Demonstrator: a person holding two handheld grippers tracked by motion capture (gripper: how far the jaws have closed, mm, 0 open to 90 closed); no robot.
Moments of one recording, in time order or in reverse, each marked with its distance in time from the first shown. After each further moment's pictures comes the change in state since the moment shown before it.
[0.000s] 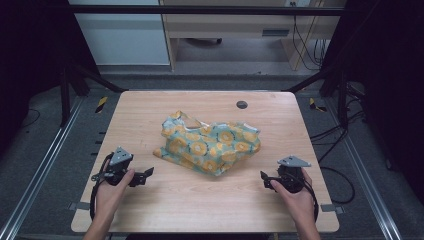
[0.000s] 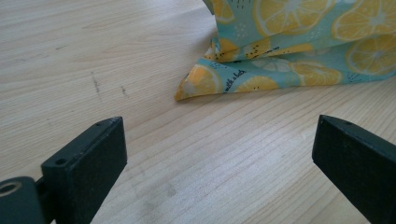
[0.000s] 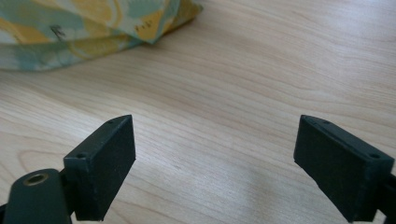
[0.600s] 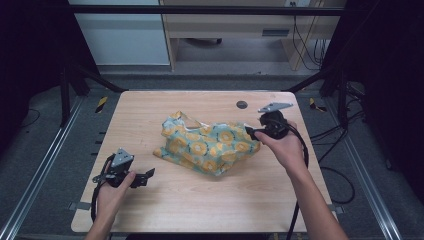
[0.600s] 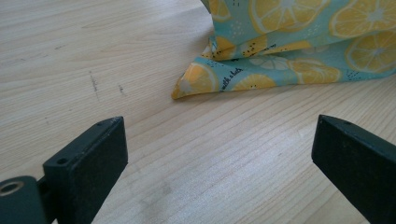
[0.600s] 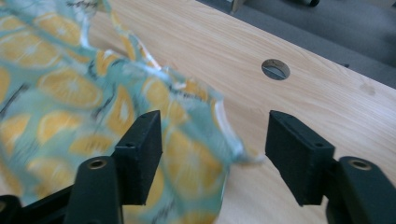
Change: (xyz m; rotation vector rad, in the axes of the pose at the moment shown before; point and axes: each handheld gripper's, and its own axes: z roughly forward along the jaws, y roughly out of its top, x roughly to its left) left arm -0.005 -0.001 0.000 -0.001 0.010 0.004; right arm 0.013 0.165 0.011 0.012 0.102 -0.160
